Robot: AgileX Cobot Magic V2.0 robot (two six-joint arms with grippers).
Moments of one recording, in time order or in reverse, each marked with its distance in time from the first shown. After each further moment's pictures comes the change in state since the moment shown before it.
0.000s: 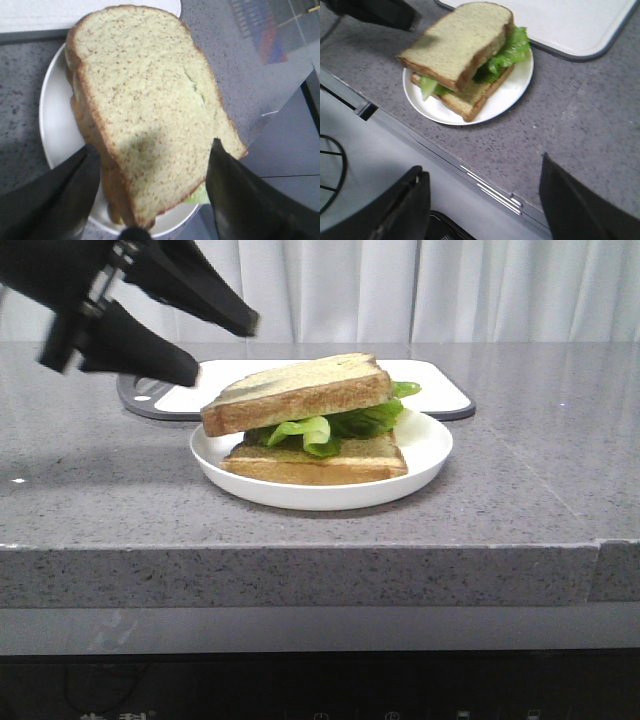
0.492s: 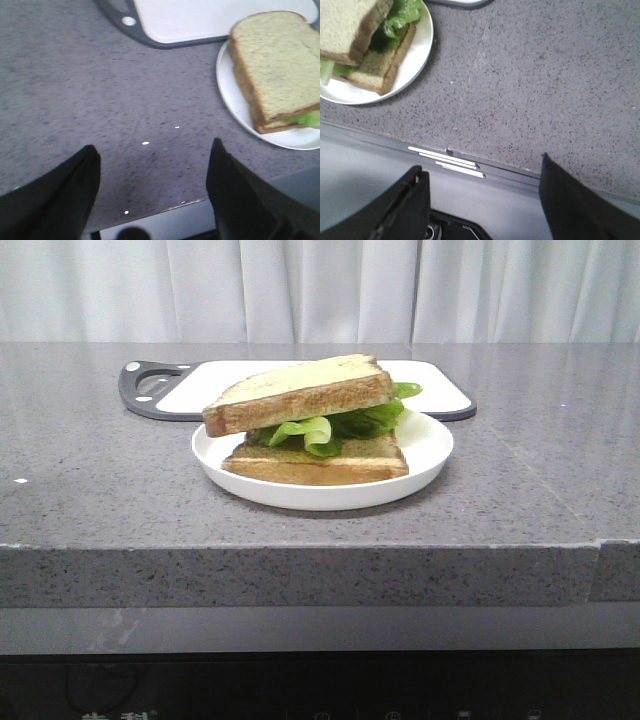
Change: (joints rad) left arm 0.025 -0.604 0.046 0.943 0.028 -0.653; right arm -0.002 -0.080 -0.003 -0.320 0.076 0.371
